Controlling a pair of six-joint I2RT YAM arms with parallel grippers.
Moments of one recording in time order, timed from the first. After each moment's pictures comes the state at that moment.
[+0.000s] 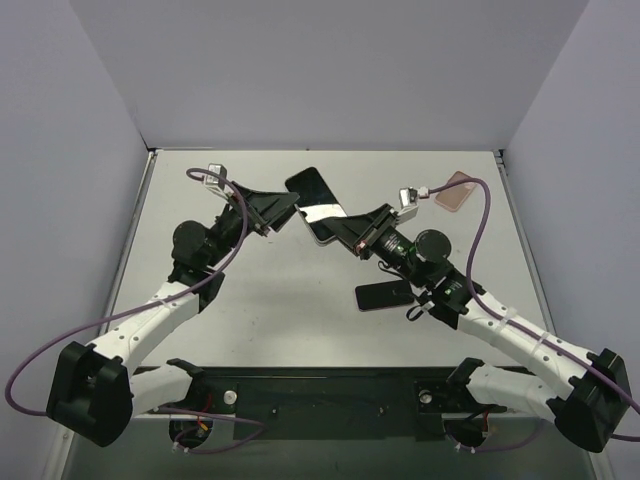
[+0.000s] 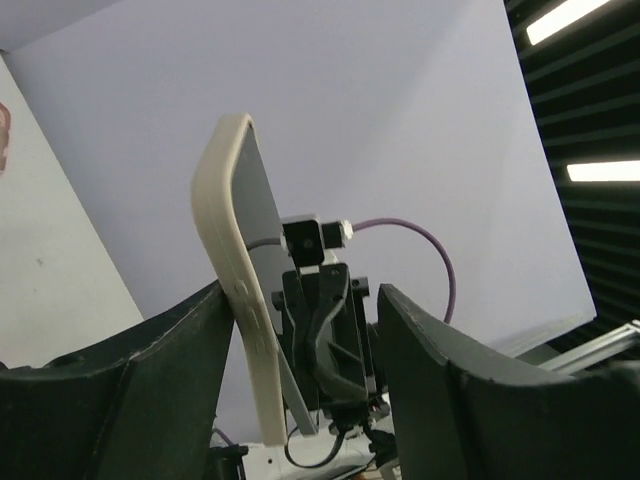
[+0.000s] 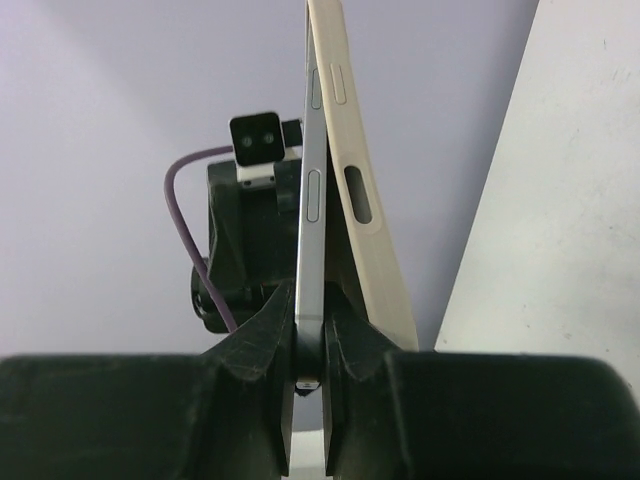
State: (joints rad) left arm -0.44 1.14 0.69 0.84 0.40 -1.48; right arm 0.78 1.03 0.73 0.41 -0.05 1.27
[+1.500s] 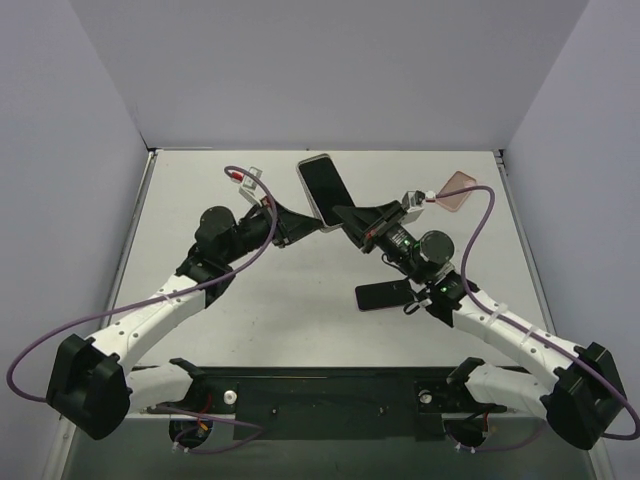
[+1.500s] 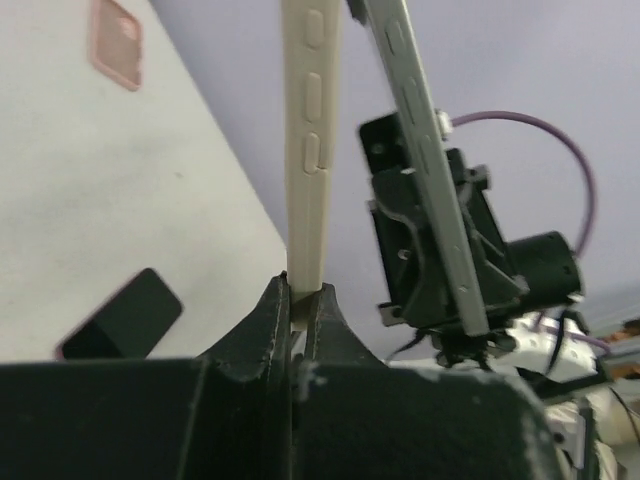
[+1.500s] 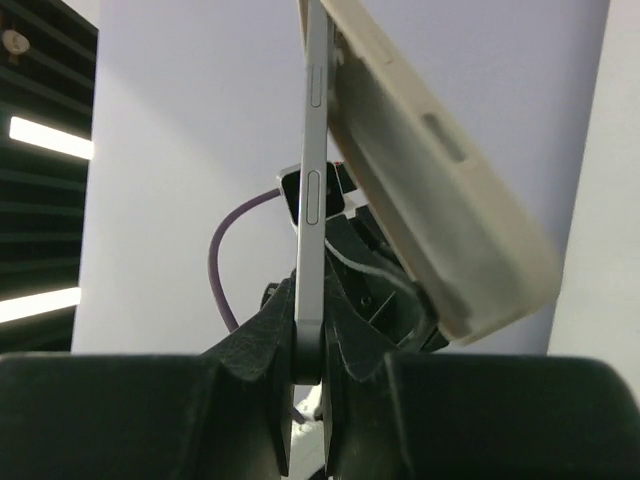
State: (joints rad) left arm -0.54 1.18 0.78 0.51 0.50 -1.09; right arm 0.69 1.09 0.65 0.67 -0.05 1.58
